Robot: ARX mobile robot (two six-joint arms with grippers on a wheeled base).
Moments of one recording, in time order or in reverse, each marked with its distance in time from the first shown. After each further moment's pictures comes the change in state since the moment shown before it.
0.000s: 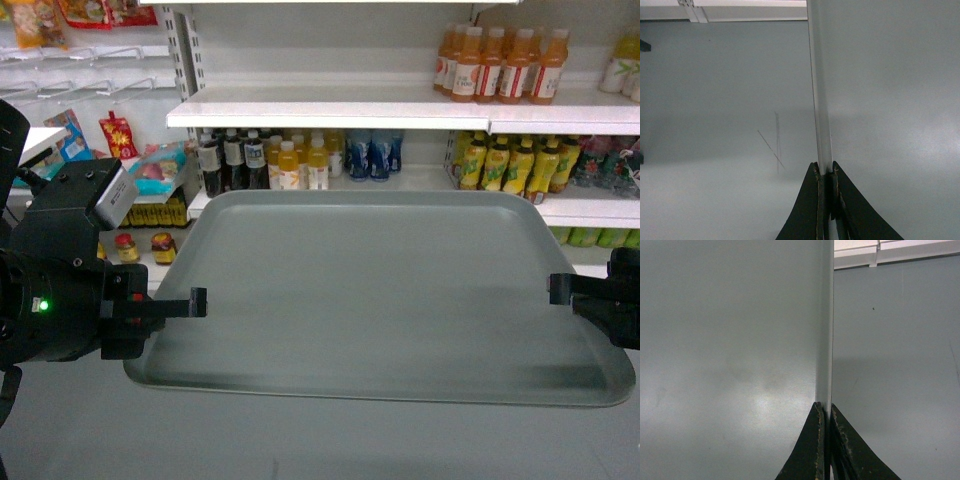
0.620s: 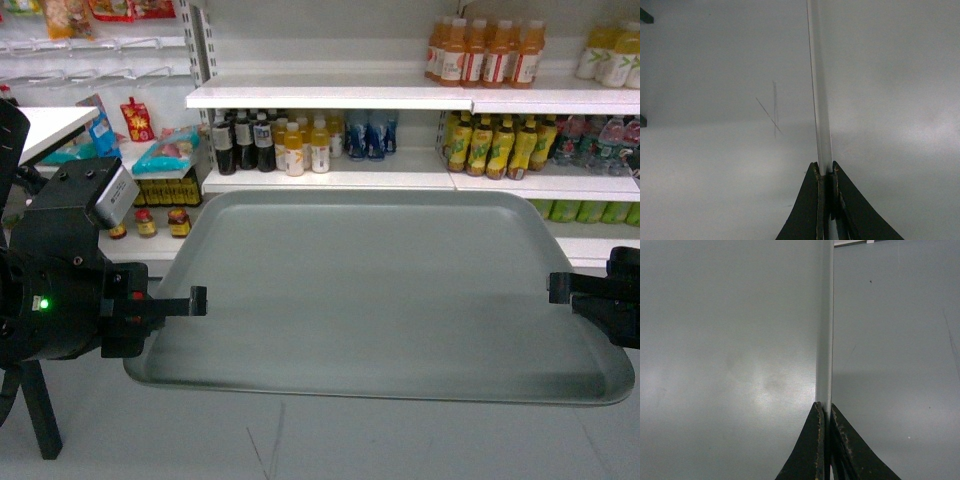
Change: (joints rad) left arm 0.000 0.000 0.000 0.001 0.000 0.000; right arm 0.000 0.000 0.000 0.000 0.000 0.001
